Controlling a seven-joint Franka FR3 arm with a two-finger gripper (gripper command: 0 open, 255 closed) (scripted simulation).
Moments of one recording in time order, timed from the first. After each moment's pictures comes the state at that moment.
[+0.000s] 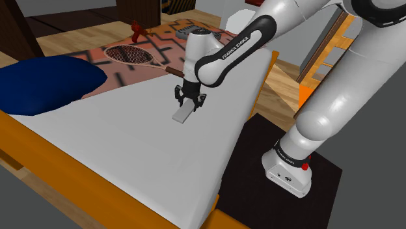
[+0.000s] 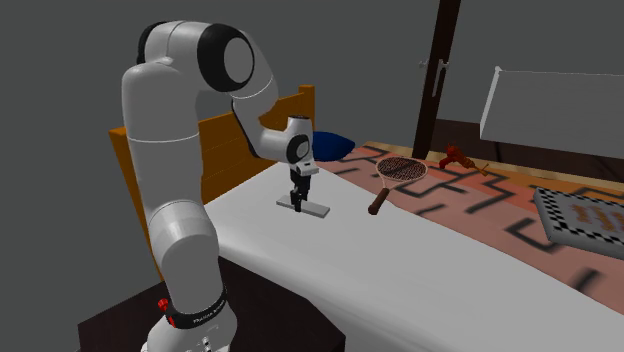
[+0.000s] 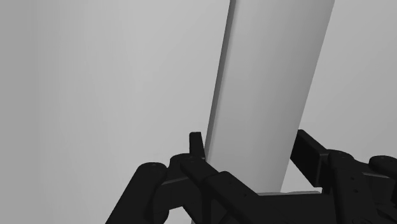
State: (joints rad) arm -0.15 0.08 0.48 -2.47 -0.04 2.55 1.44
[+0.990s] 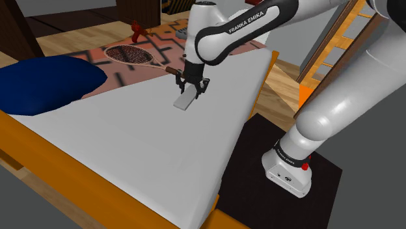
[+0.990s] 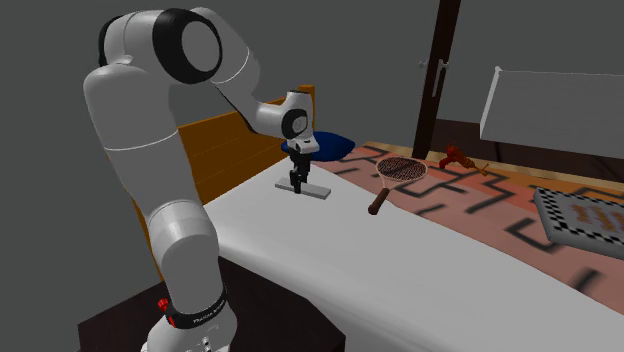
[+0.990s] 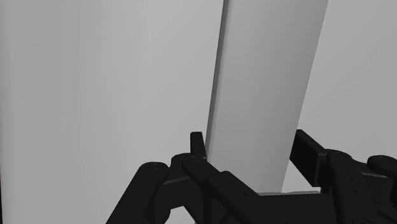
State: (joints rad) arm -0.14 -0.10 0.48 -2.41 0.08 2.34 1.35
